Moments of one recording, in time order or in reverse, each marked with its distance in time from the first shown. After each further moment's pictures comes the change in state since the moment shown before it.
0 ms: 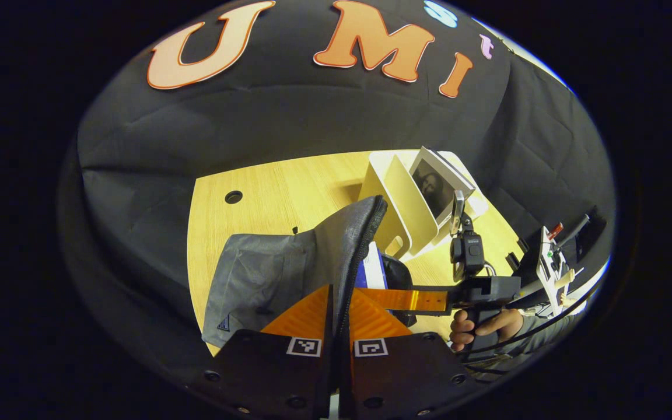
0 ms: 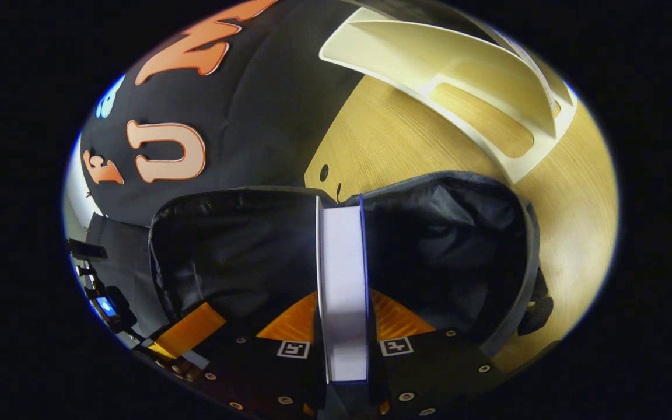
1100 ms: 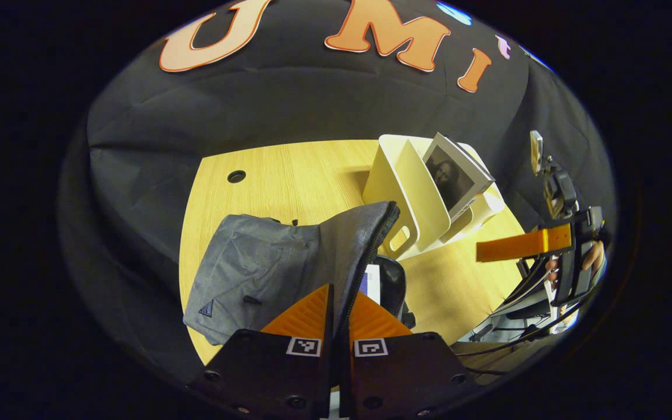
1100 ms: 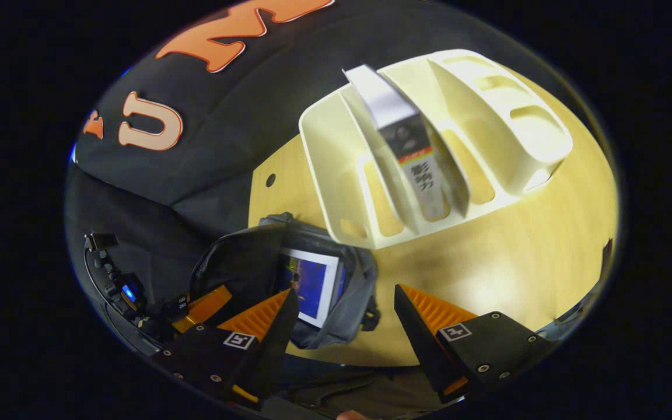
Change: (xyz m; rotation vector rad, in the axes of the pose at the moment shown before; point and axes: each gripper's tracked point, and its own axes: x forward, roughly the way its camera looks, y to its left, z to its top) left arm 0.033 -0.021 -0.026 -0.081 0.055 0.066; right arm -0.177 -0.049 0.112 -0.359 0.040 -0.428
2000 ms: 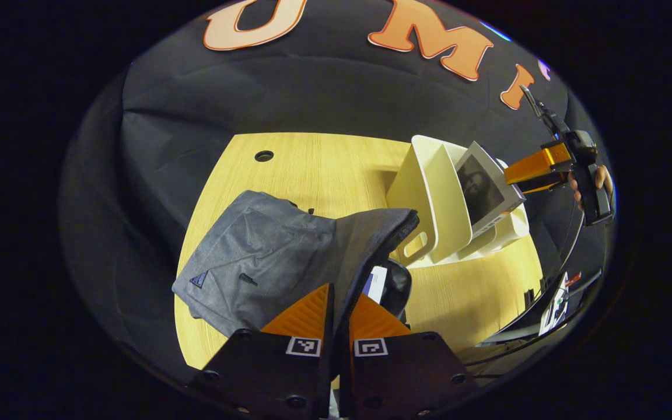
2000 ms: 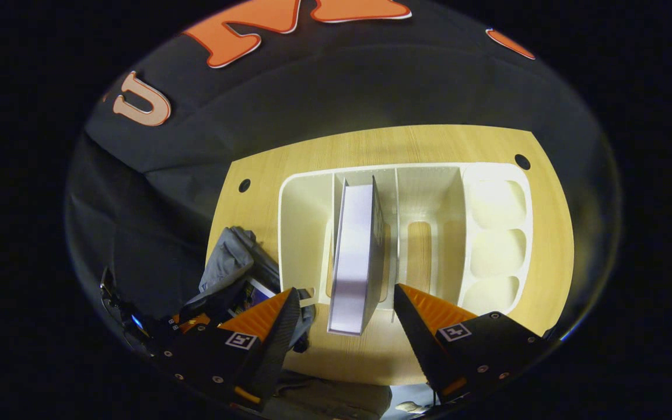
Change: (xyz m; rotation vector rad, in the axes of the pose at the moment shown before) left arm 0.015 -0.006 -0.018 -0.186 -0.003 0.136; right arm 0.003 -0.025 0.157 -0.261 0.100 -0.158
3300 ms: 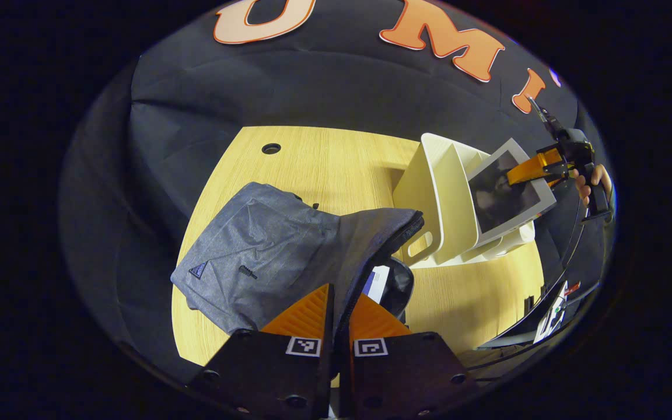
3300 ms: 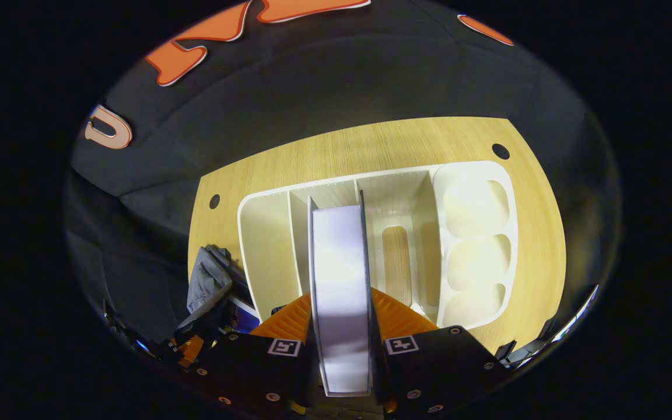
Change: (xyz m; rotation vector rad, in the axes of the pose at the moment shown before) left arm 0.007 0.000 -0.003 -0.026 0.014 0.014; right arm -0.010 -0.032 0.017 0.113 -0.041 -0.083
